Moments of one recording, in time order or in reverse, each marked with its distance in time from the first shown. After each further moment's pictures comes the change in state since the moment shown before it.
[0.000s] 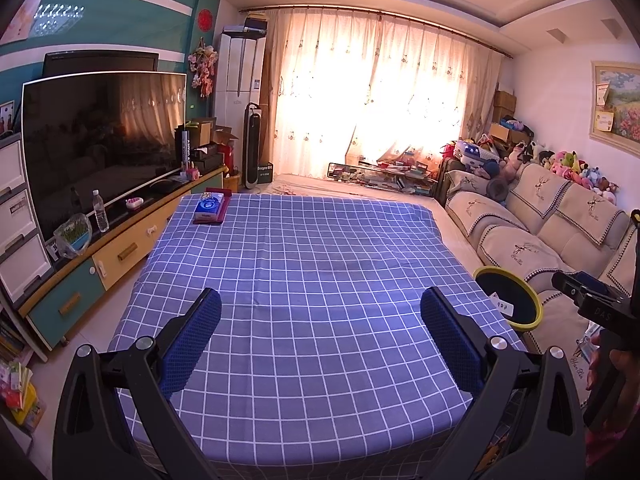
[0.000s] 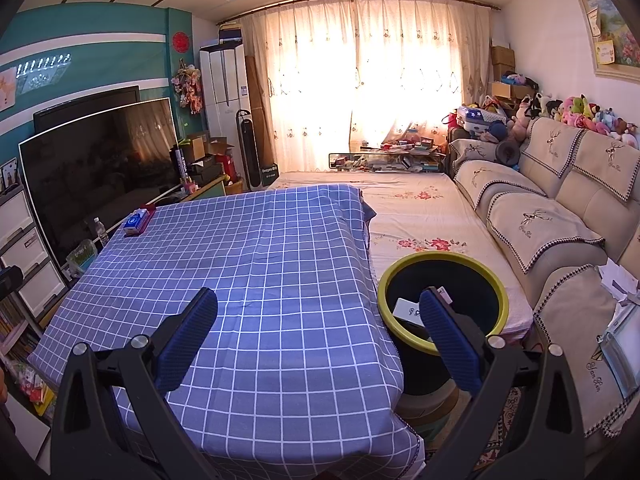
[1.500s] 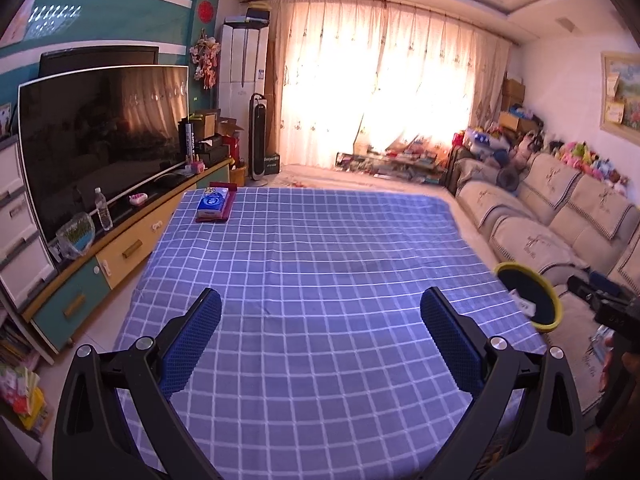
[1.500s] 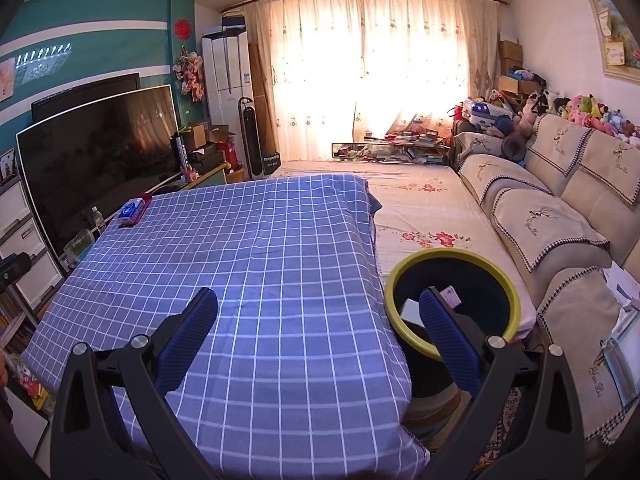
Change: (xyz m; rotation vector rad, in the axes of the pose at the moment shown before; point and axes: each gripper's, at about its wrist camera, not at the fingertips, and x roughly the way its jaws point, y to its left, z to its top) left arm 0.063 0.018 0.016 0.023 0.070 0.046; right arm 0.038 0.009 0.003 -0.025 0.046 0.007
